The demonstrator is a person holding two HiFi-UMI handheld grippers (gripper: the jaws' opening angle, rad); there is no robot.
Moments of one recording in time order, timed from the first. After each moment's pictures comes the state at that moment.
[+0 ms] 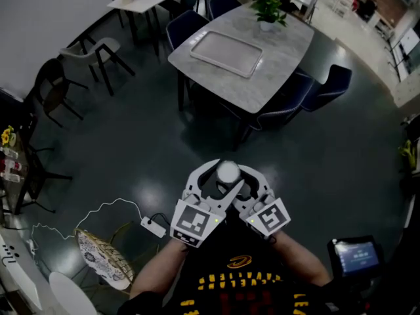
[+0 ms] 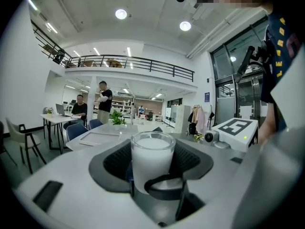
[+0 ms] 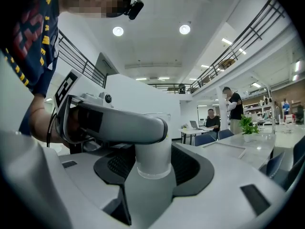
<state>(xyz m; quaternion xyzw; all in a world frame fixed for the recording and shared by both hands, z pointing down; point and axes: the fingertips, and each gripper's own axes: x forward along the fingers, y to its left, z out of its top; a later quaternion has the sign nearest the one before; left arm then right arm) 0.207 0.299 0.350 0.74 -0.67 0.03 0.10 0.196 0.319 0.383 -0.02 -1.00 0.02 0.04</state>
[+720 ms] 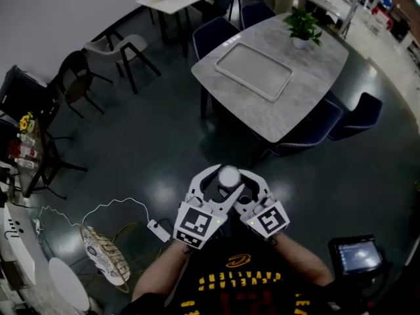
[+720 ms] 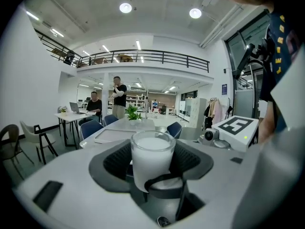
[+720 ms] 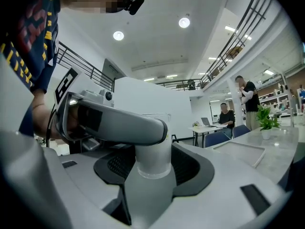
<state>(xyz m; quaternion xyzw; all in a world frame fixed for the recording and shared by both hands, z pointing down) 0.123 0.224 0.377 0.67 -0.72 0.07 0.13 0.114 0.246 0.406 -0.10 -0.99 0.04 0.03</state>
